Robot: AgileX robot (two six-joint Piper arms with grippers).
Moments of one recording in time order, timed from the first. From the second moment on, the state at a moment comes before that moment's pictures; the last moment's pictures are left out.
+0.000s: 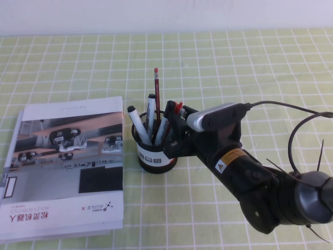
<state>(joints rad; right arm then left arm) 0.80 1.91 -0.84 0.21 -0.97 0.13 0.00 -0.02 0.03 -0.06 0.39 0.16</state>
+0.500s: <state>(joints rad) 0.80 1.91 -0.83 0.19 -0.98 0.13 0.00 -0.02 0.03 -0.06 0.39 0.16</state>
